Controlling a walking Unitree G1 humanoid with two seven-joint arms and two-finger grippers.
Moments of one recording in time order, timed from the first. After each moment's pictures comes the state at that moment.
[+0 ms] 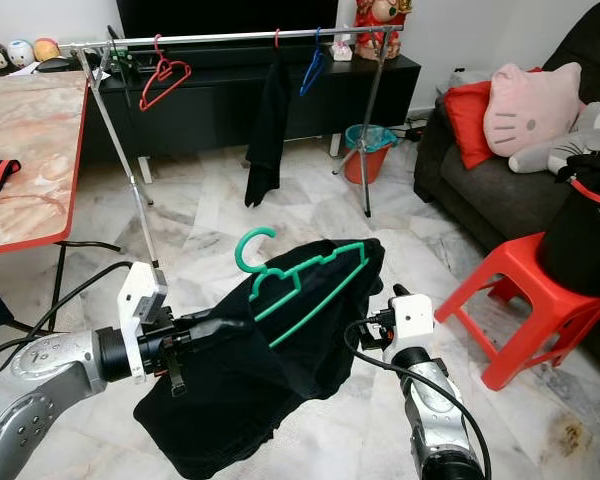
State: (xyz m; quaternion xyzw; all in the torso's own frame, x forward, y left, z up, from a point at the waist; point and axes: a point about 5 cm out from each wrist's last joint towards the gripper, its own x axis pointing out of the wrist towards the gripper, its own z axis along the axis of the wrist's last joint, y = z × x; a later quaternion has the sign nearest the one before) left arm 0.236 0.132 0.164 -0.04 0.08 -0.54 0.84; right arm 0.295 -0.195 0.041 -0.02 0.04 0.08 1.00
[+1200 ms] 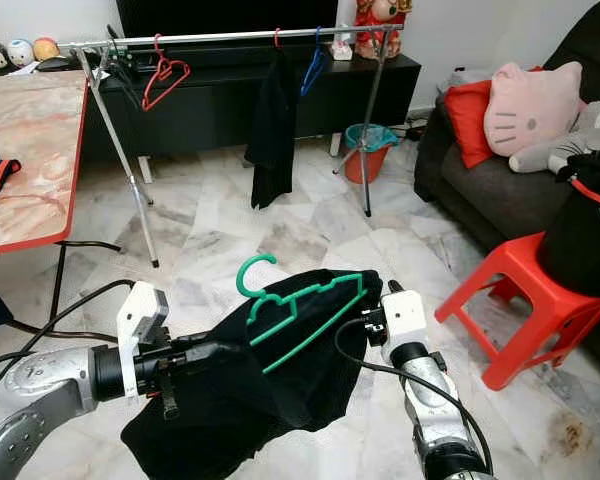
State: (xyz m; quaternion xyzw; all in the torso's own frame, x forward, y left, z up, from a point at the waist) left arm 0.226 0.141 0.153 -0.03 0.12 -0.53 0.84; right arm 0.299 -0.195 0.038 -0.10 0.06 0.08 0.99
